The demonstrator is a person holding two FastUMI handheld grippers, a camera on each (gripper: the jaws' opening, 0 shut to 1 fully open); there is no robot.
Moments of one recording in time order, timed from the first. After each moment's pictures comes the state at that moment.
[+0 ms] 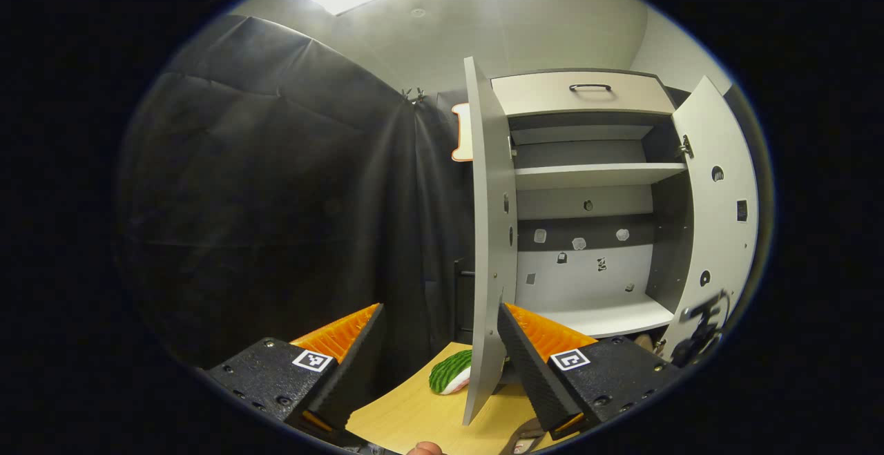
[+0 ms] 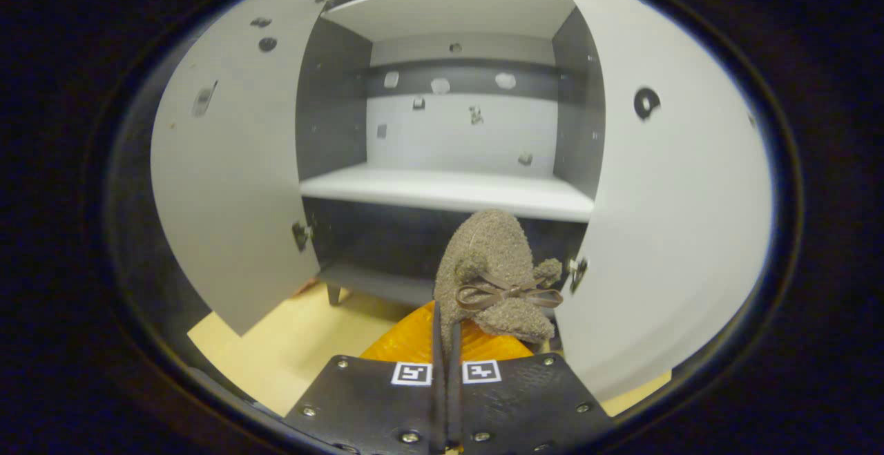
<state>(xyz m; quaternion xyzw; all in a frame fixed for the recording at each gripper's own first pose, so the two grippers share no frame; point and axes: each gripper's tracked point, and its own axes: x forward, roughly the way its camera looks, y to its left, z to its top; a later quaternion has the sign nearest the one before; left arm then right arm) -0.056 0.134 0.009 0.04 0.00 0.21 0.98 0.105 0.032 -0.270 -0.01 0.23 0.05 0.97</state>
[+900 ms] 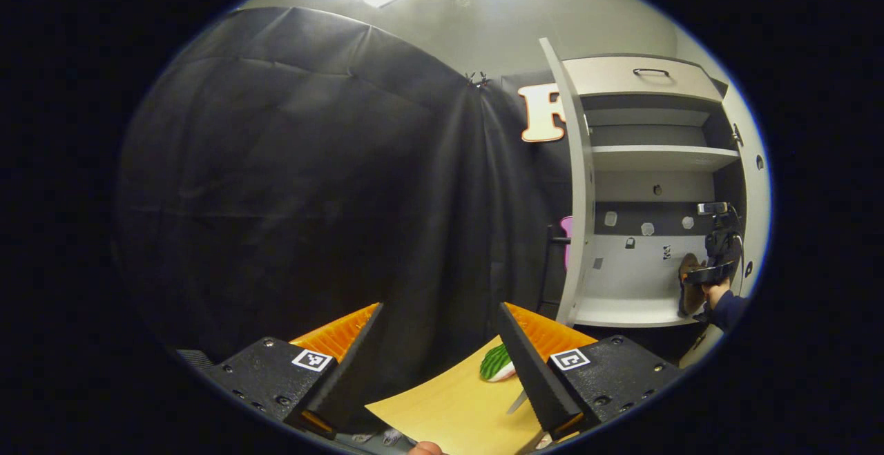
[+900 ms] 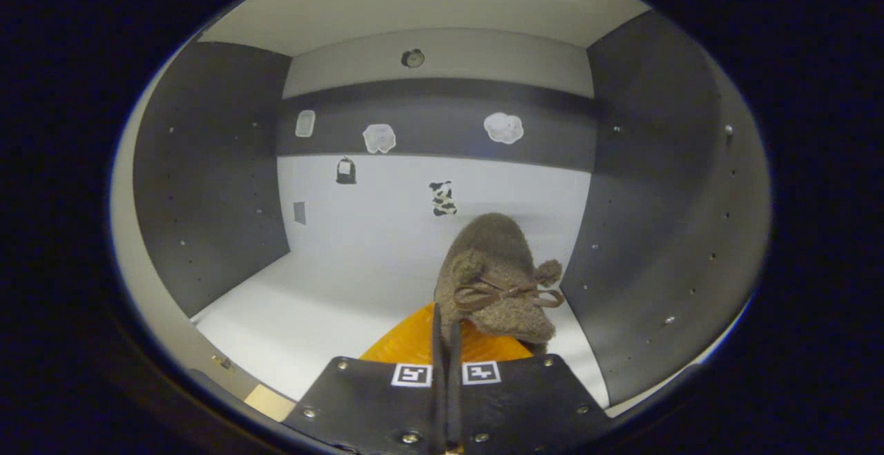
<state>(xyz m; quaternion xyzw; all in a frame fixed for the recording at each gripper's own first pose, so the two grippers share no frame) -0.102 0.205 -0.026 0.03 0.02 0.35 0.94 0.377 0.012 -0.242 -0.02 0.23 0.01 0.97</state>
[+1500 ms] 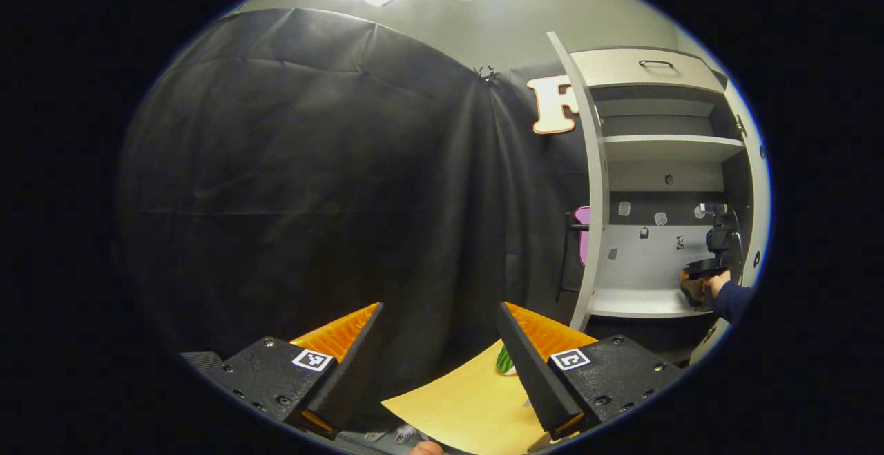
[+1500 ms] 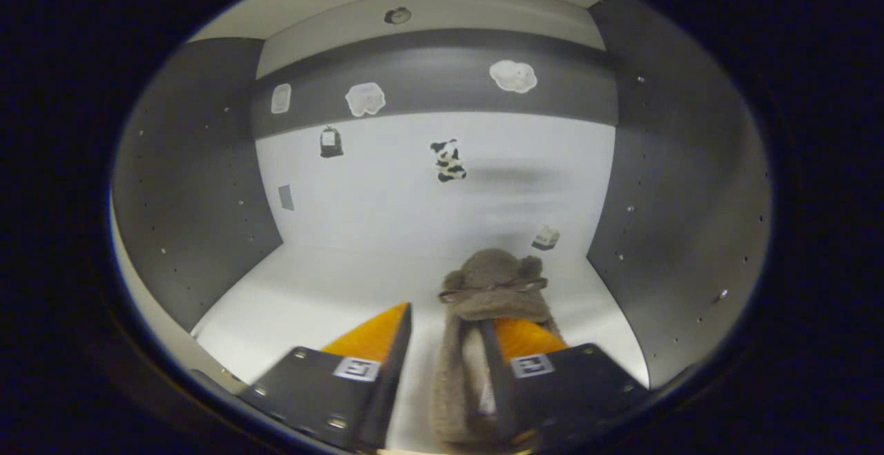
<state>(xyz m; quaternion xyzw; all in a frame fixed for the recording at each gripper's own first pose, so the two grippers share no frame) -0.121 0.210 -0.032 0.04 0.03 0.36 0.93 0.386 0.033 -0.273 0.01 0.28 0.01 0.96</state>
